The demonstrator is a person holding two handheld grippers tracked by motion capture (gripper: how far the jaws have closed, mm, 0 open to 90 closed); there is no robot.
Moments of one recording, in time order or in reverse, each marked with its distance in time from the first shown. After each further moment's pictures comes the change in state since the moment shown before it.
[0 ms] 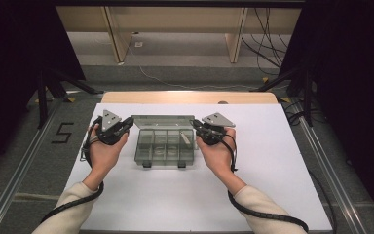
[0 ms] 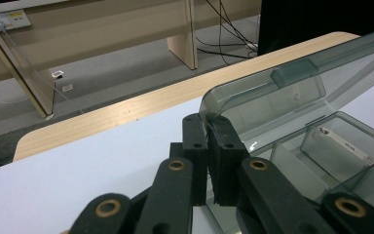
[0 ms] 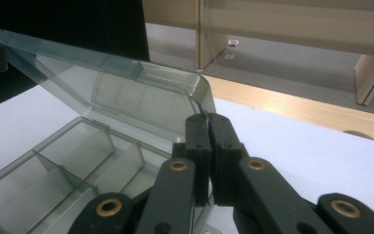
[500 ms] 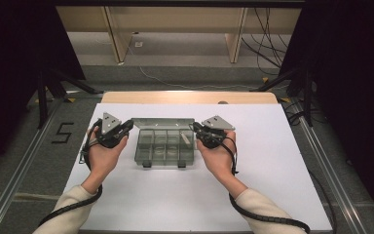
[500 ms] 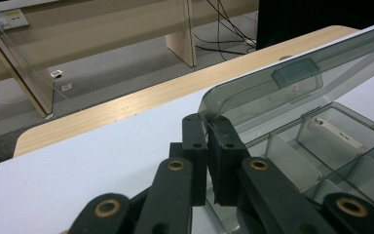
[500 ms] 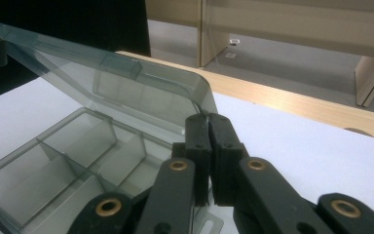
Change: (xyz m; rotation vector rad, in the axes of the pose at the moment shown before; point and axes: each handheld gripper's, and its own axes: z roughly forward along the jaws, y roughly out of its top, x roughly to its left) left arm -0.003 -0.005 -0.005 0.011 -0.004 0.016; right arm 0.003 -0.005 -0.005 0.010 0.002 -0.021
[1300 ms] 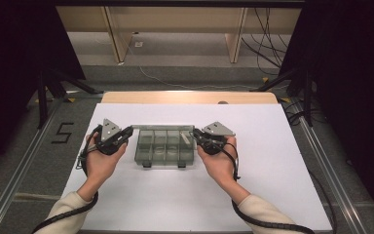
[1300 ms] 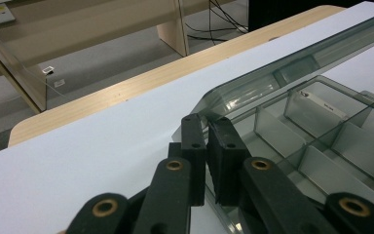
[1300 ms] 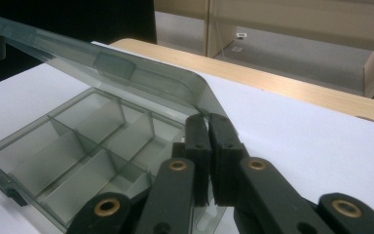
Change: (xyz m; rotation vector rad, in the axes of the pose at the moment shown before) left arm -0.005 -0.012 -0.011 0.039 -0.030 0.039; right arm 0.004 -0.014 -0.007 0.028 0.031 -0.002
